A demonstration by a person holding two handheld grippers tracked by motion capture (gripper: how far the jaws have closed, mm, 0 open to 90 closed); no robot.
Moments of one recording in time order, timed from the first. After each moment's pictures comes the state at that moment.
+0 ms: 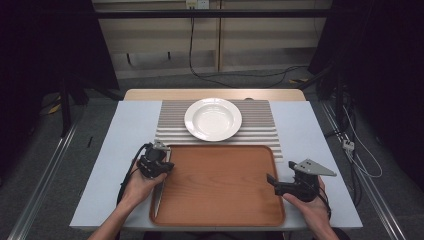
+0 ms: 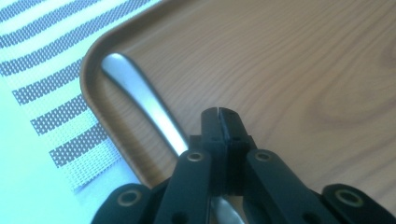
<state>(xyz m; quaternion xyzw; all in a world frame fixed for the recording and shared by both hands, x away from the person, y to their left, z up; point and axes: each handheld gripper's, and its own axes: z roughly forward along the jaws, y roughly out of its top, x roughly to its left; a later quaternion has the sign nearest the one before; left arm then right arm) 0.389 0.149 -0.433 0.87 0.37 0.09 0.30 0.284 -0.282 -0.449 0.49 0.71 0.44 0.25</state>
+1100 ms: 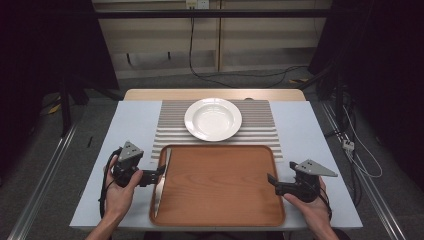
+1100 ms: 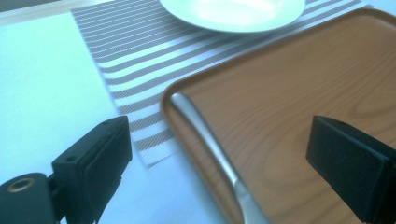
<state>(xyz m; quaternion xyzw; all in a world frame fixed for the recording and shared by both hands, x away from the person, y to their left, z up) 0.347 0.200 -0.408 0.80 0.40 0.18 0.41 0.282 -0.284 -0.449 0.49 0.71 0.44 0.25</state>
